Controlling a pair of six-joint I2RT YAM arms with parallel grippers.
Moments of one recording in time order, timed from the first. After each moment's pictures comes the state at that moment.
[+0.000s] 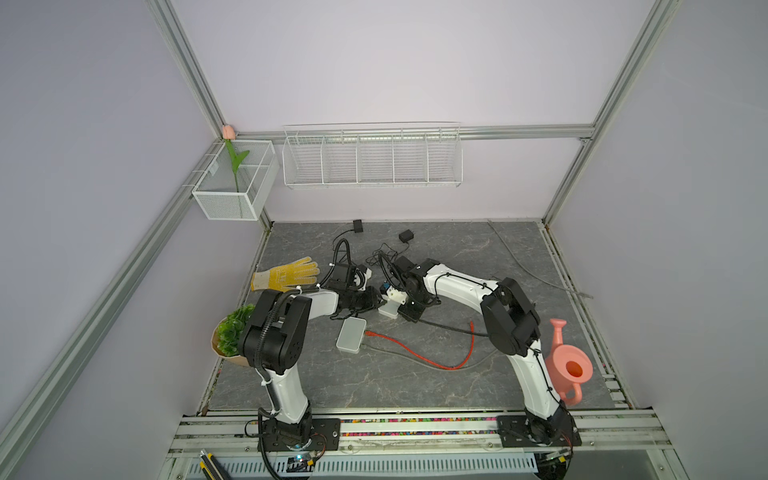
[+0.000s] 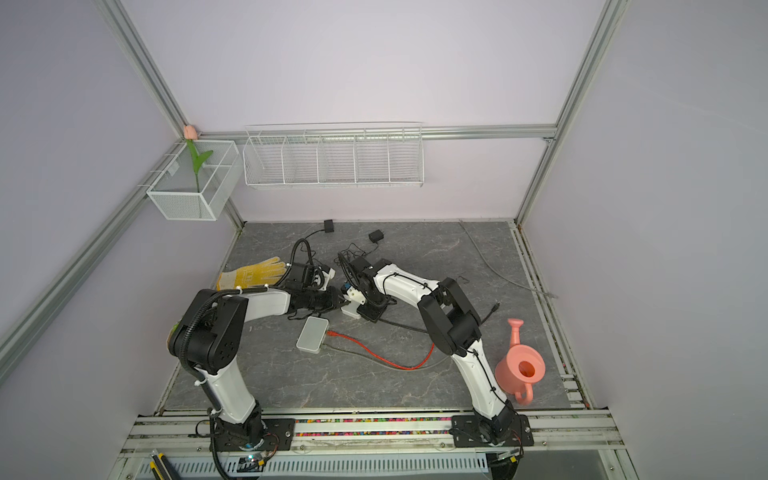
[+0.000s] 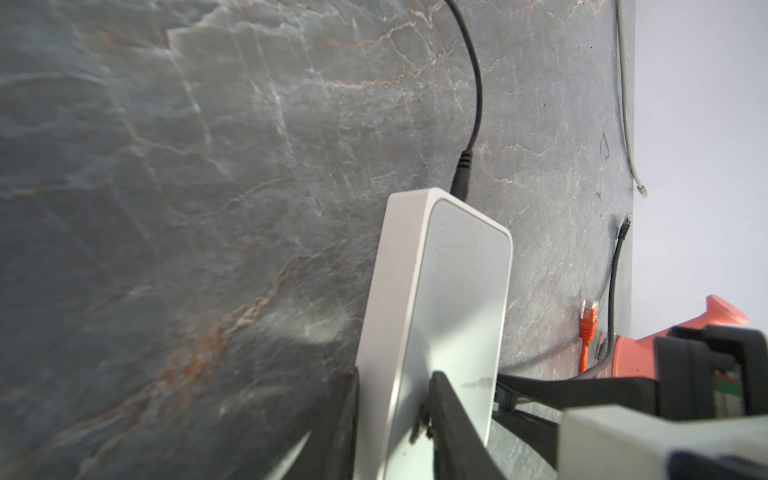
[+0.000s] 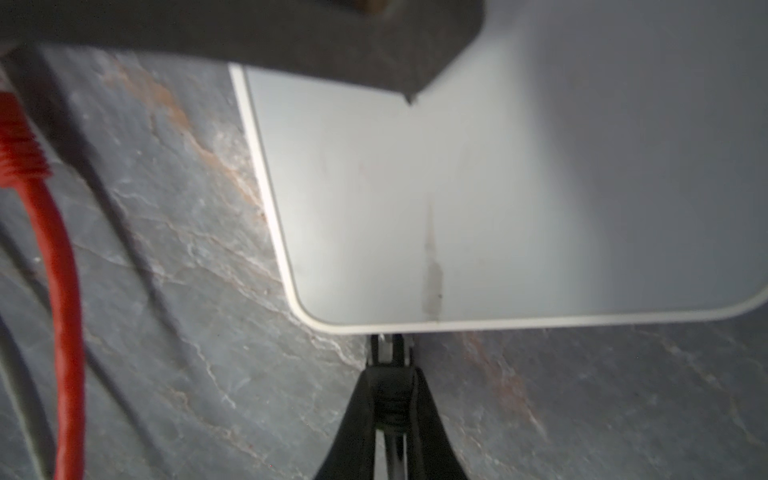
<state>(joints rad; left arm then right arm) -0.34 1.83 0.91 -0.01 0.59 -0.47 0.77 2.22 1.75 -0.98 -0.12 -0.28</state>
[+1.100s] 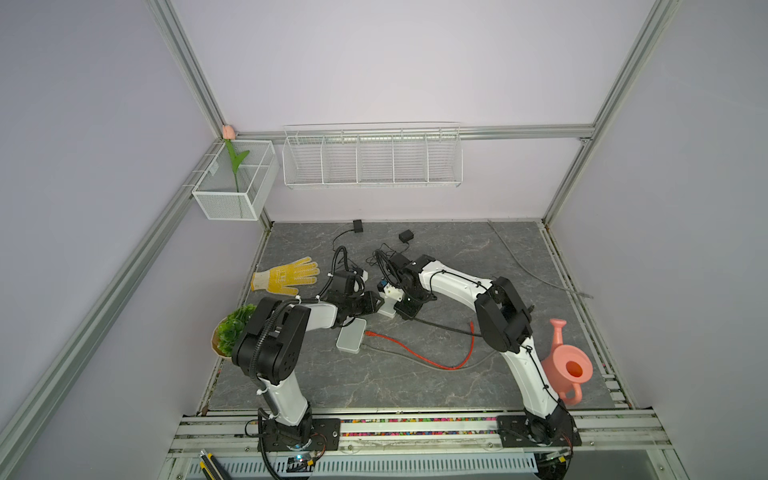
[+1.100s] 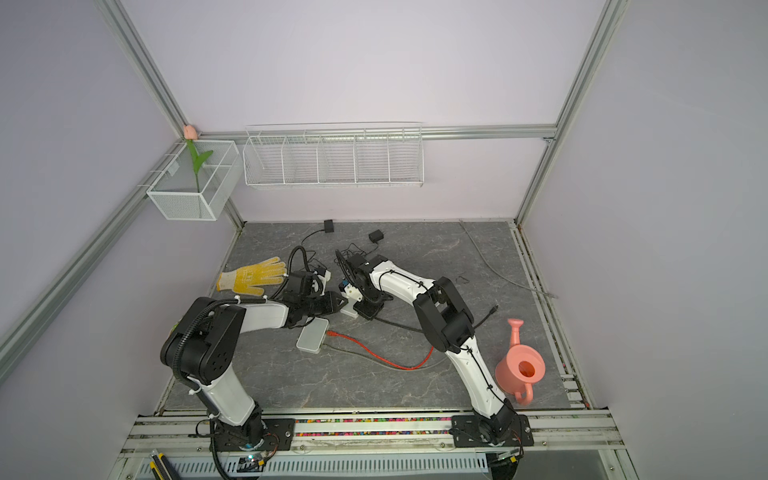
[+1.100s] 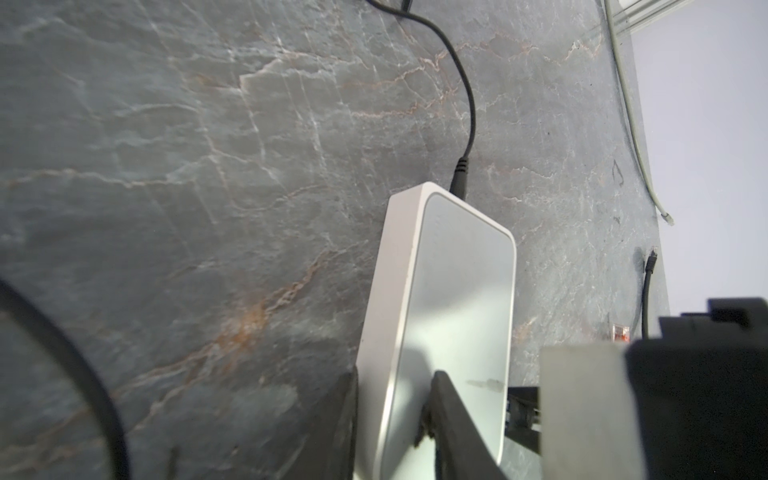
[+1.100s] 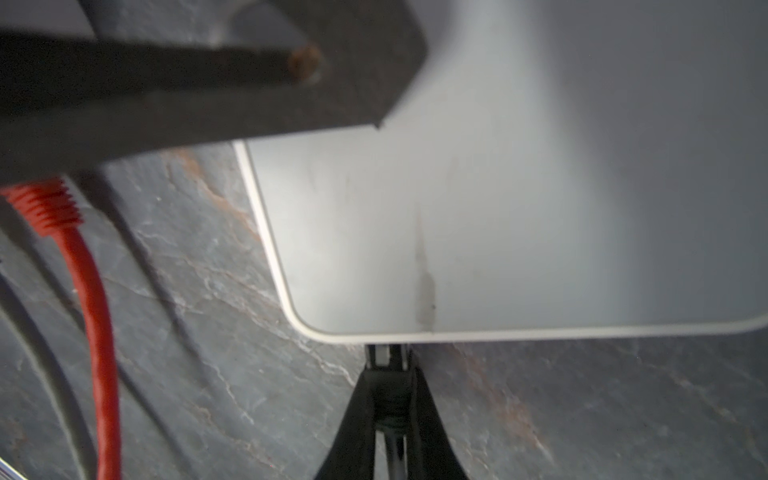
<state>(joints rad) -0.38 1.76 0.75 0.21 0.46 -0.52 0.77 2.30 1.87 -1.05 -0.16 -0.24</state>
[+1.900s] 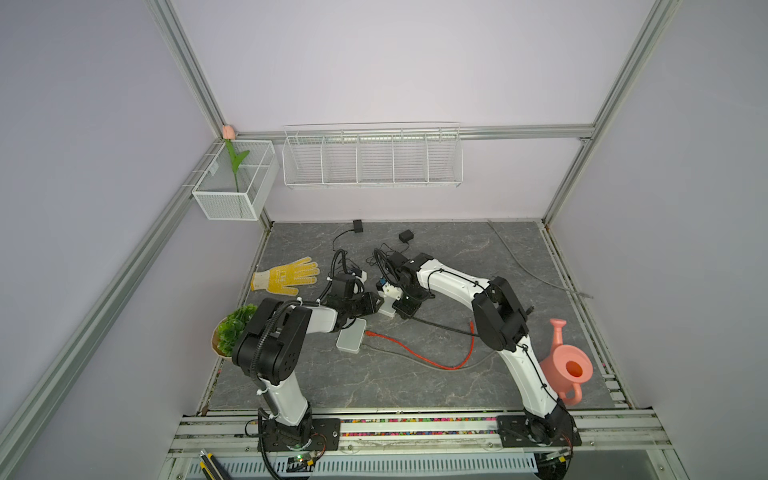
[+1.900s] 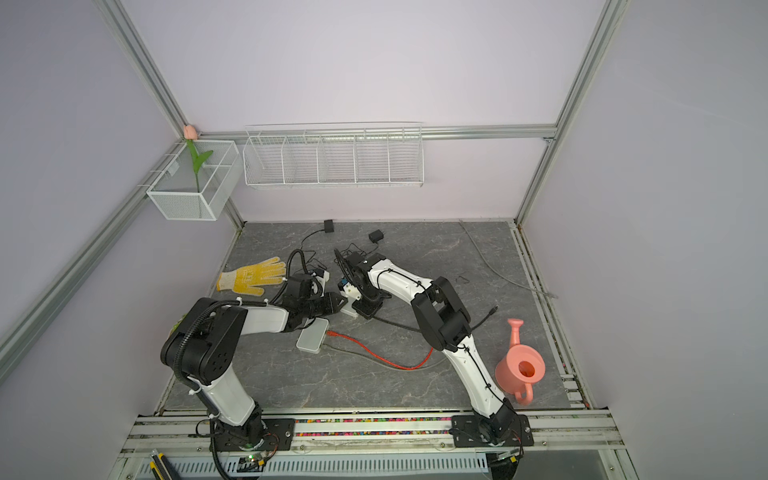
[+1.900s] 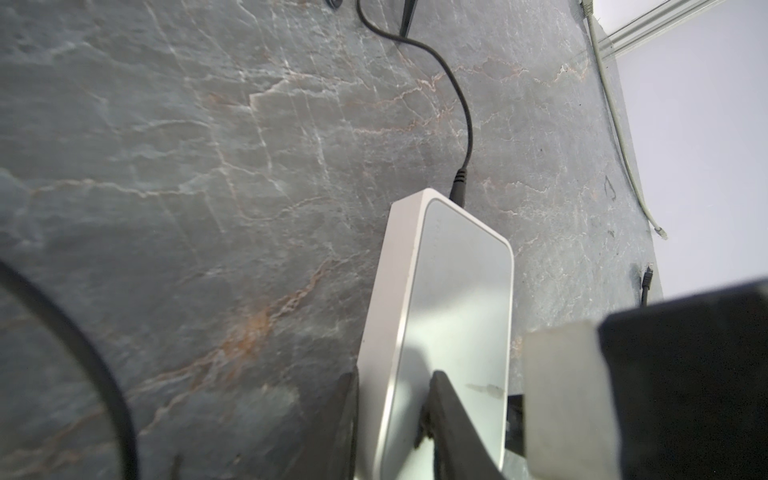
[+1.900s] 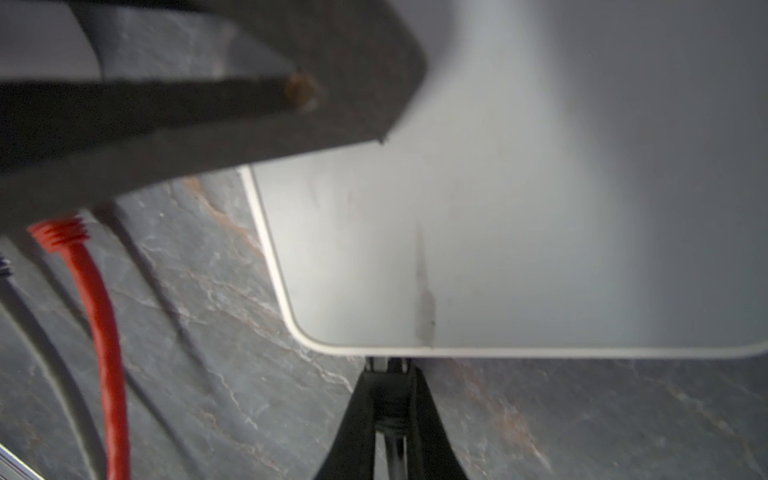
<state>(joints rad) -0.39 1.76 0.70 0.32 0.44 -0.54 0.77 2.33 1.92 -1.07 -0.16 -0.23</state>
